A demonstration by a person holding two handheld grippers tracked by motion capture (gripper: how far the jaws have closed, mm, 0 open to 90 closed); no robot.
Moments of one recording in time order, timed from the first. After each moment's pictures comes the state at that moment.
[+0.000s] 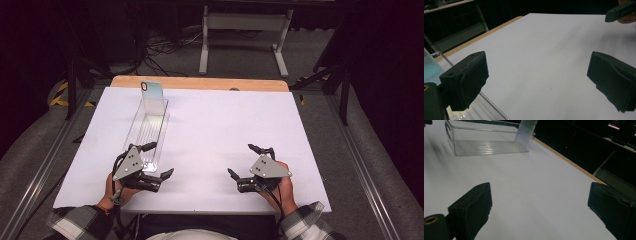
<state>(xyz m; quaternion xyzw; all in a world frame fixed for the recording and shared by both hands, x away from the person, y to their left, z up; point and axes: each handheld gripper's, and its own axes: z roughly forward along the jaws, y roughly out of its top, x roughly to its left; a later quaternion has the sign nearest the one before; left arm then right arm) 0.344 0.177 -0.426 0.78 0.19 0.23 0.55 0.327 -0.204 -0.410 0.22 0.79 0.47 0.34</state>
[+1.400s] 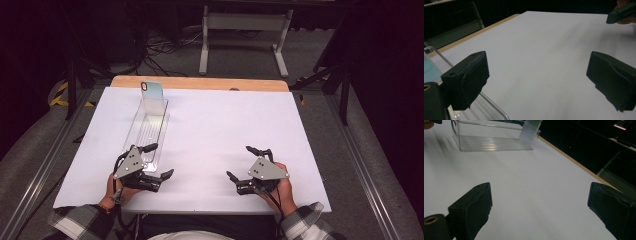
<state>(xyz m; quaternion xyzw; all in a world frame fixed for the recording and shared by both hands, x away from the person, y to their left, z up) 0.351 0.177 -0.433 0.78 0.20 0.21 0.55 0.326 -0.202 -0.416 0.21 0.79 0.46 0.34</state>
